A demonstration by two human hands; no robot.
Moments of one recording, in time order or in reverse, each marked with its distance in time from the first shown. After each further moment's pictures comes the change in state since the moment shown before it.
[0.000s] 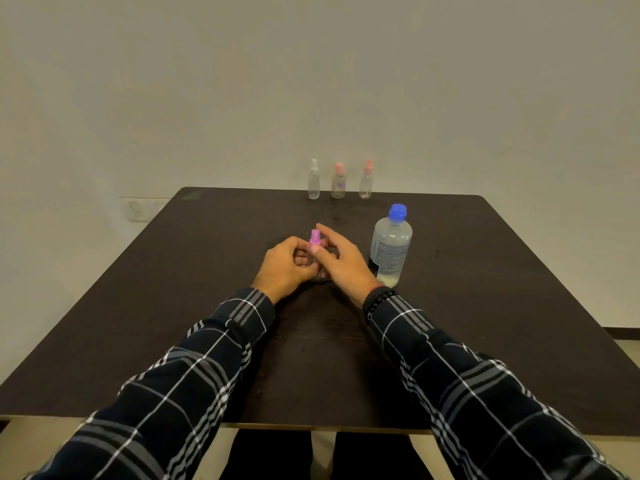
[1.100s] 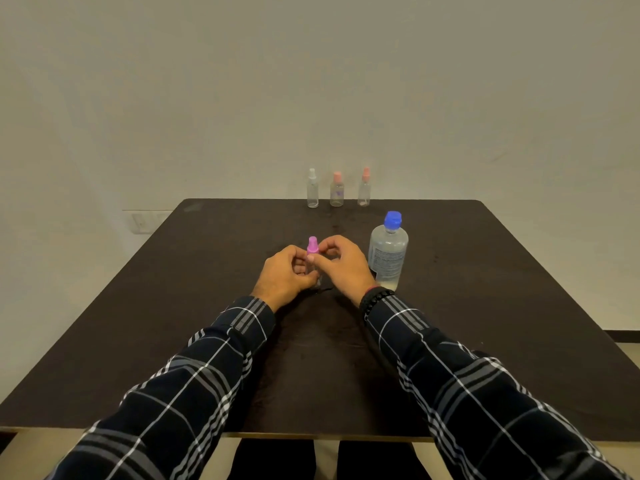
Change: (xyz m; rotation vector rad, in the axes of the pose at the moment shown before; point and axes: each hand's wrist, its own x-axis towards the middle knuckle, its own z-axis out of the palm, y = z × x) left_hand -0.002 0.003 -0.001 0.040 0.012 -0.006; right_hand 0.010 0.005 -0.004 -0.169 0.135 -0.050
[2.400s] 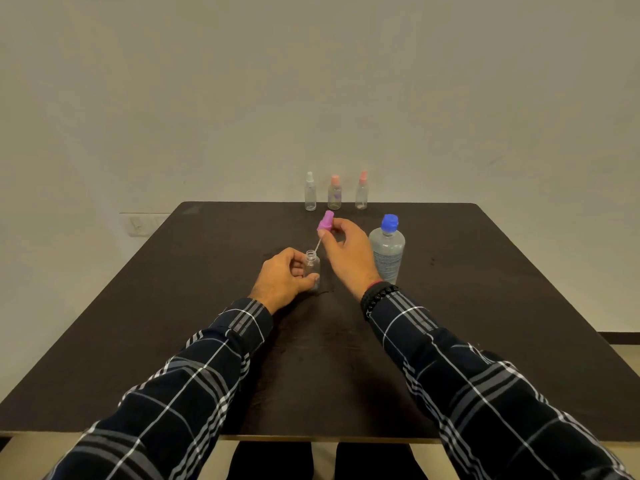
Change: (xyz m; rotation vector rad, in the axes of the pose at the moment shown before) left_hand 0.000 0.004 0.001 -0.040 0.003 -0.022; right_hand 0.003 -0.035 -0.012 -0.053 0.175 -0.081
